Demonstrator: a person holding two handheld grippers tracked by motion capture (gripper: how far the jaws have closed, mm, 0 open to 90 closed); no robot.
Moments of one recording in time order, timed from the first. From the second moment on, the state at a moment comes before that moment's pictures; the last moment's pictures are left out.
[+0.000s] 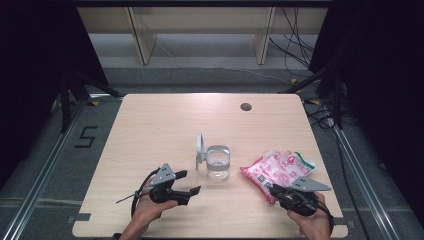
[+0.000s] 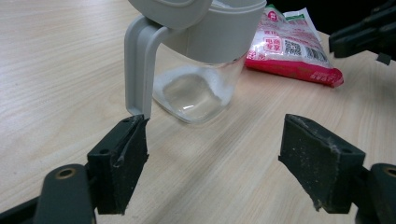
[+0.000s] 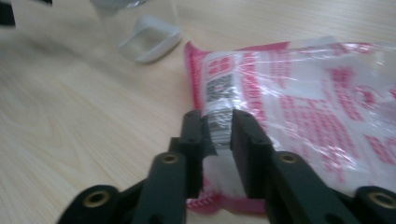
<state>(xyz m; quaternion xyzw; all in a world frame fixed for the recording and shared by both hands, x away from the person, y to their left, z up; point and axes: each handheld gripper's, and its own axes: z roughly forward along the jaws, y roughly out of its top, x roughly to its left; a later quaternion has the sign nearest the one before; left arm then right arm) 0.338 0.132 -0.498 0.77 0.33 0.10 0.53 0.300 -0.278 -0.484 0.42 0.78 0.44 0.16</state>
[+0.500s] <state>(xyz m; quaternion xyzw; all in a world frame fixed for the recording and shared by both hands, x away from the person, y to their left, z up) 0.336 0.124 -0.502 0.78 0.33 0.09 0.52 0.298 -0.344 -0.496 0.59 0.65 0.44 0.18</state>
